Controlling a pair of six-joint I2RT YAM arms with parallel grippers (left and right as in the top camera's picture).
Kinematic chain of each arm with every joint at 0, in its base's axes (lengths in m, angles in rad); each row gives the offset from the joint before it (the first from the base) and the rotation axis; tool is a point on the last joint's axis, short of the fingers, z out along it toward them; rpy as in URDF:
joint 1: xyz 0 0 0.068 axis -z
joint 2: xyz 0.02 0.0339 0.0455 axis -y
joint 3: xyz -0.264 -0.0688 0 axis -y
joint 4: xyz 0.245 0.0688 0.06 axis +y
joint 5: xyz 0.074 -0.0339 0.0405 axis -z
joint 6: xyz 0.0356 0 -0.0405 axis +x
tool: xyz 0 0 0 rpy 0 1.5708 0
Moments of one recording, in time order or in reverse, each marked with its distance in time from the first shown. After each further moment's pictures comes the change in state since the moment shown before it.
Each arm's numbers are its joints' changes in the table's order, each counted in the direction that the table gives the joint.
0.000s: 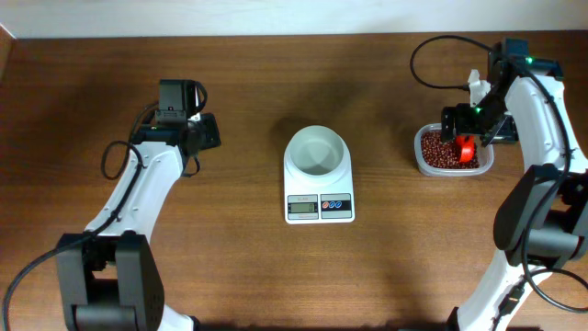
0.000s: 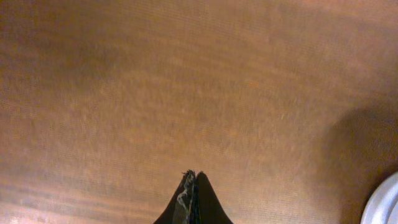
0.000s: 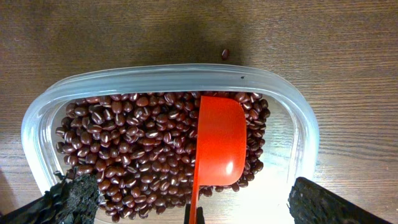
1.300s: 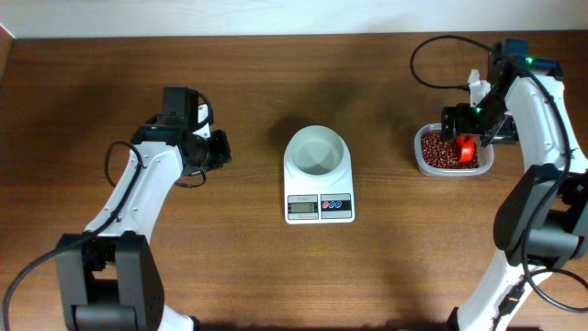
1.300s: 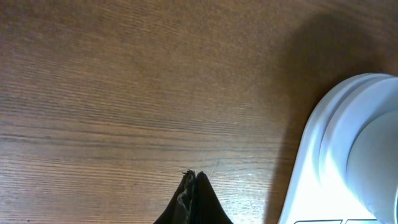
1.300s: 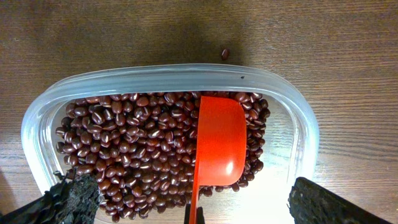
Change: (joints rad) left arm 0.000 0.000 0.002 0.220 0.257 -0.071; right arm 0.000 0.000 0.000 0.000 0.000 0.000
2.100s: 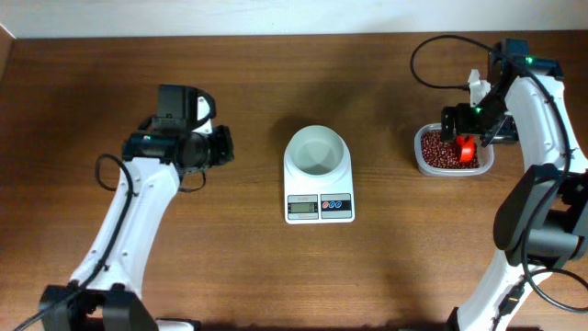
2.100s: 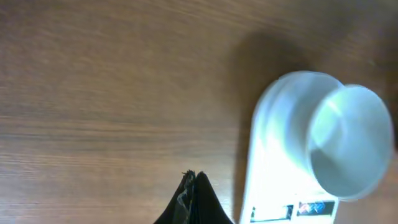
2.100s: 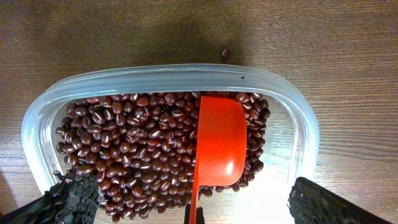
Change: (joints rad) left arm 0.051 0.169 0.015 0.051 0.003 0.003; right arm 0.000 0.000 0.000 0.000 0.000 0.000
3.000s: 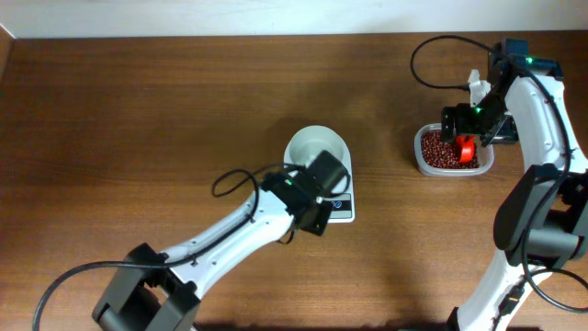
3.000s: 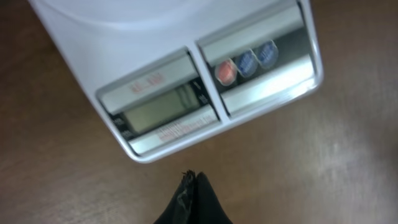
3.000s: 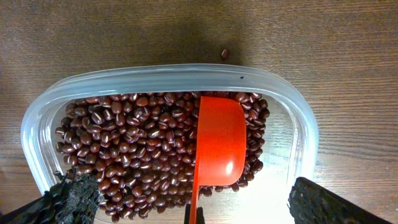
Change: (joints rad) left arm 0.678 -0.130 -0.083 0.028 -0.248 -0.051; right arm 0.000 0.000 0.000 0.000 0.000 0.000
